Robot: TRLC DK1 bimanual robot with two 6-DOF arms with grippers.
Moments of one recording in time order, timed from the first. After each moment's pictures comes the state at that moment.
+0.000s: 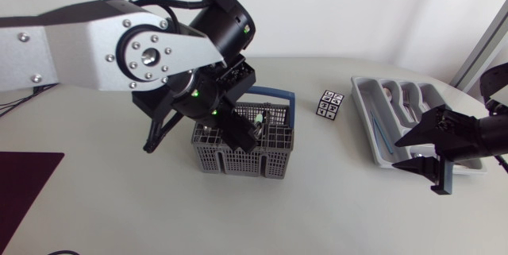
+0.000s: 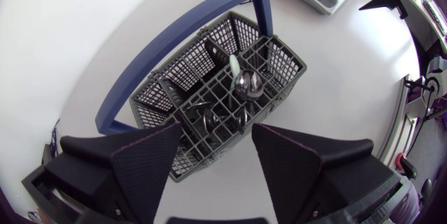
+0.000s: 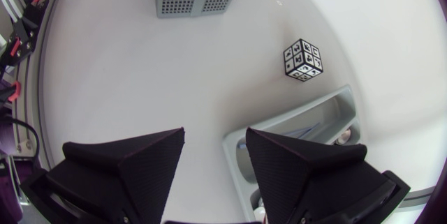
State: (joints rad) left arm -0.78 1.61 1.32 -0.75 -0.22 0.14; right arm -0.30 1.33 0.83 -0.74 -0.47 -1.42
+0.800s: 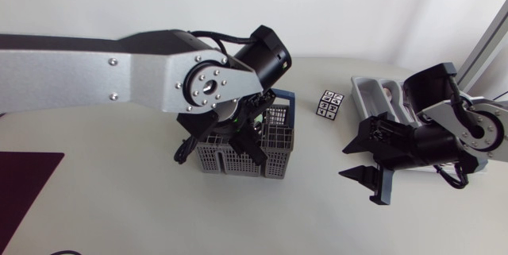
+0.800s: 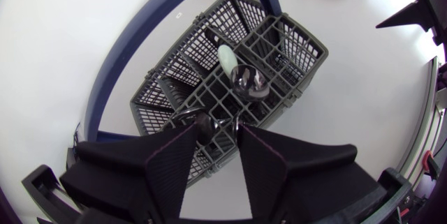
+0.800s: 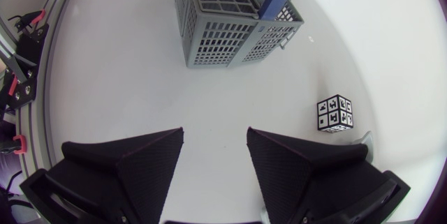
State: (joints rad) left arm -0.86 1.75 1.36 -0.74 -0.41 0.14; right arm 0.16 1.26 0.71 -0.52 -0.34 -1.01
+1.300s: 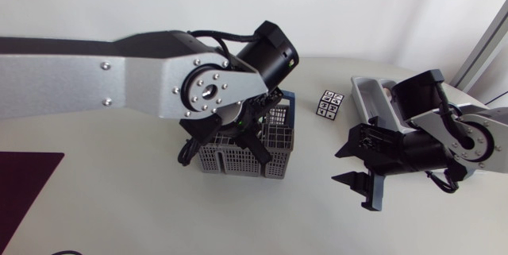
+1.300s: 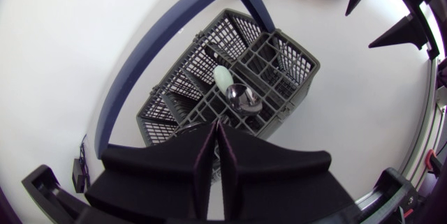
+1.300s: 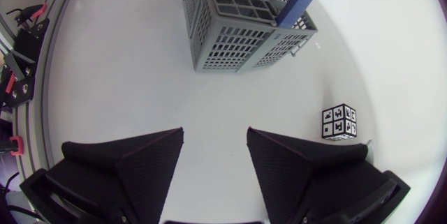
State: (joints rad) left arm -0.89 1.73 1.35 -0.69 -0.44 0.18; right arm 0.23 1.26 0.67 -0.47 -0.31 -0.99
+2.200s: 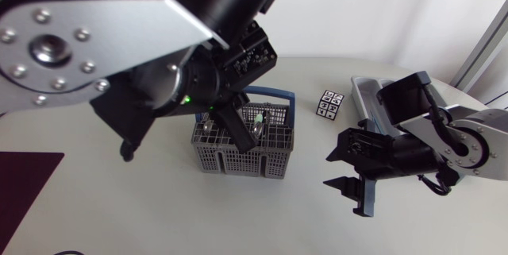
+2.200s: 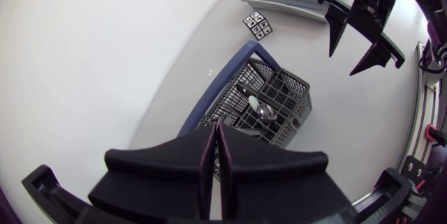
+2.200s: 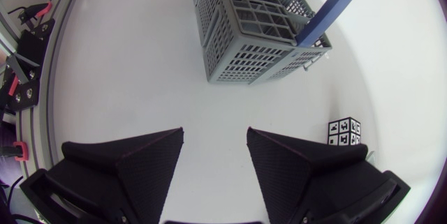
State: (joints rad) left arm -0.96 1.46 1.33 -0.69 -0.54 0.36; right arm 0.33 1.25 0.67 -0.47 -0.27 -0.93
